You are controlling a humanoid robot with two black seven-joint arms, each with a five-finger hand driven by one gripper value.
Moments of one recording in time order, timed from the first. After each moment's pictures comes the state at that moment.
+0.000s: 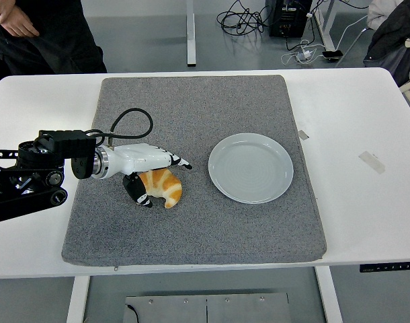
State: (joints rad) left arm -1.20 0.55 0.14 -1.37 1.35 -0.01 -0.02; right arm -0.11 0.00 0.07 0.15 -0.08 -0.05 0.23
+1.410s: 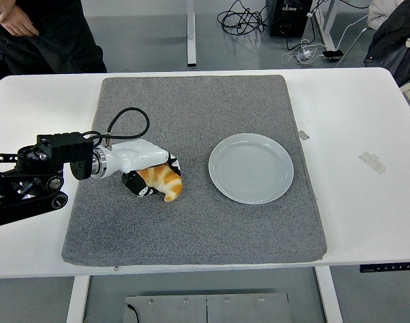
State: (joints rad) left arm -1.20 0.55 0.13 -1.34 1.41 0.05 -0.03; right arm -0.11 0.00 0.07 0.15 -0.08 -0.05 0.23
